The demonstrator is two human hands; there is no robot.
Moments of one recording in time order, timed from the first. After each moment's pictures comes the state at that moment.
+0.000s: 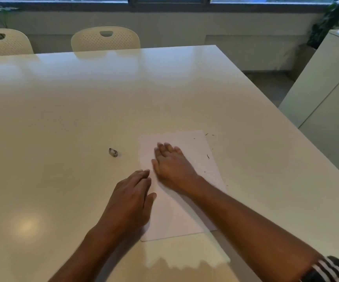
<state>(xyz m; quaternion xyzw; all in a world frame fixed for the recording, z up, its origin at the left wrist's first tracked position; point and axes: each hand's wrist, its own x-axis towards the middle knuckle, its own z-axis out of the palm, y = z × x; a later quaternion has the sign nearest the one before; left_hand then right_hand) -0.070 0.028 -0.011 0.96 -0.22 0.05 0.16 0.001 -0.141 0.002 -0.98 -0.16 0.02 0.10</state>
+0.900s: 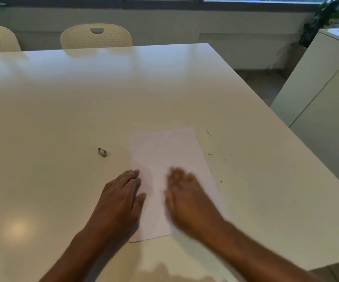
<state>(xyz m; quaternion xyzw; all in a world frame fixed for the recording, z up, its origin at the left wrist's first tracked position) -0.075 0.026 -0.015 0.96 -0.20 0.07 0.20 -0.104 -0.180 -0.006 -0.99 -0.11 -0.10 0.07</state>
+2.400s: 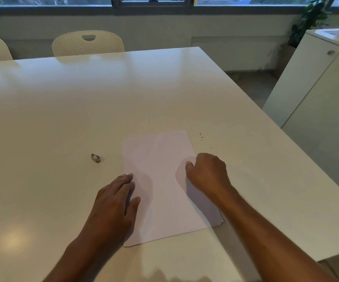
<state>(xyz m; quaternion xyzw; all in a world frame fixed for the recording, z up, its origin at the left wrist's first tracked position) -0.082 0.022 -0.019 0.96 -0.18 0.08 0.22 -0.053 -0.230 0.053 -0.98 0.14 0.01 0.16</state>
